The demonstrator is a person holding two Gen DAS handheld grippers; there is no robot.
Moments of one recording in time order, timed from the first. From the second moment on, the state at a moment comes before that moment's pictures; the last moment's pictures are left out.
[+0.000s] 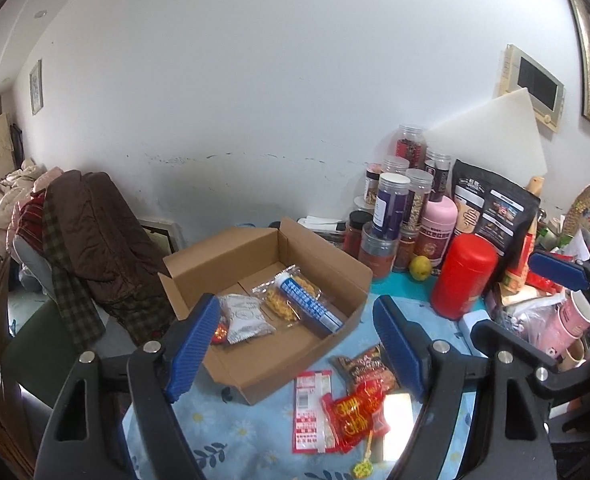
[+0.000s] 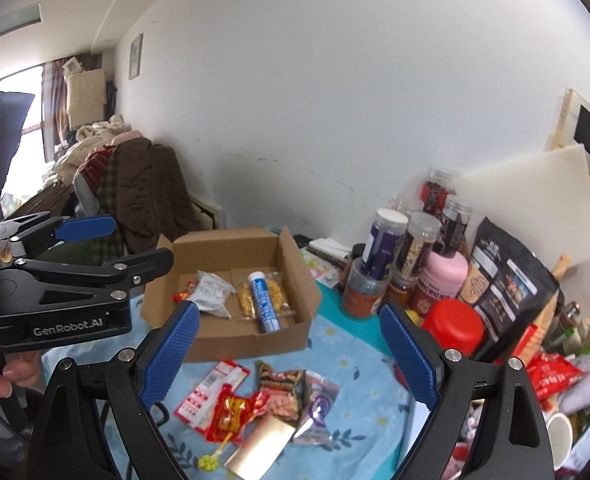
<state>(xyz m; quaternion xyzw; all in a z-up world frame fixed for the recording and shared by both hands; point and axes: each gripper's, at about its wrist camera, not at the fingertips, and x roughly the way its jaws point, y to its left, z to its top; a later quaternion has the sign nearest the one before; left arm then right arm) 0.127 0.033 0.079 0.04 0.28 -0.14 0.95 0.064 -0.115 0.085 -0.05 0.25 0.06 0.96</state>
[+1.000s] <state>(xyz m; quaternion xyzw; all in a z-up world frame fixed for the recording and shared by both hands) 0.088 0.017 -0.039 0.06 0.40 -0.20 0.89 0.029 -0.122 -0.045 0.00 0.37 0.07 0.93</state>
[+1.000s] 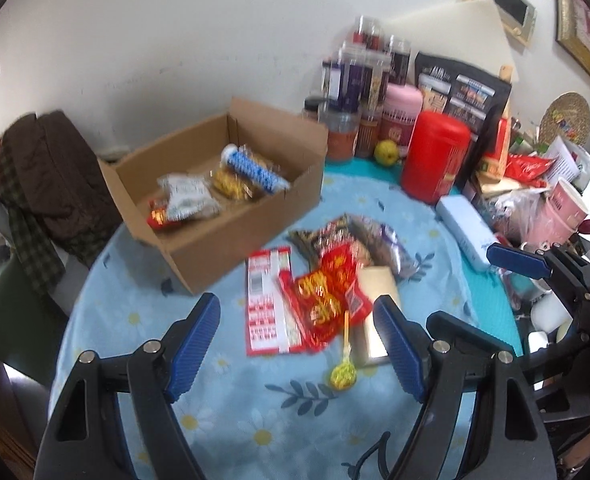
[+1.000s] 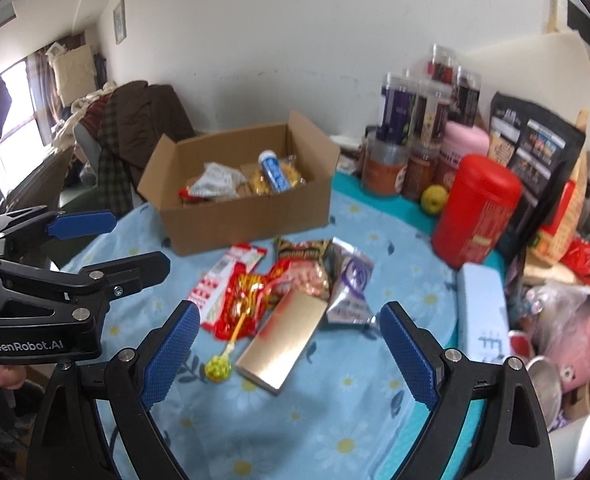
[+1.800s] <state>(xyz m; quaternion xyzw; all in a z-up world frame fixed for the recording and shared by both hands) 0.085 0.036 -0.112 0.02 0.44 -0.15 0.88 0.065 -0.127 -0.144 0.05 0.47 0.11 0.88</state>
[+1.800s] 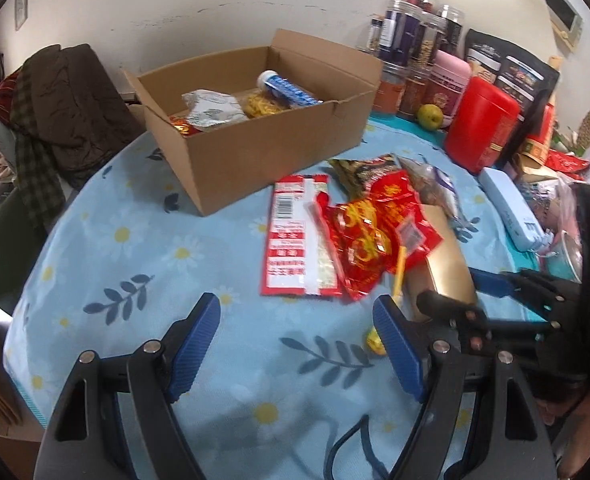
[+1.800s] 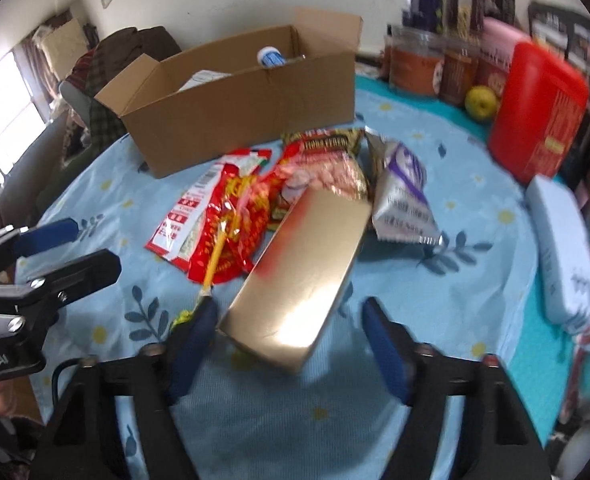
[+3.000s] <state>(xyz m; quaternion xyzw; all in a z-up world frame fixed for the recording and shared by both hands) 0.025 -0.014 -0.139 0.04 0.48 -0.26 0.84 -0.049 -0.158 -0.138 0.05 0.44 0.11 0.89</state>
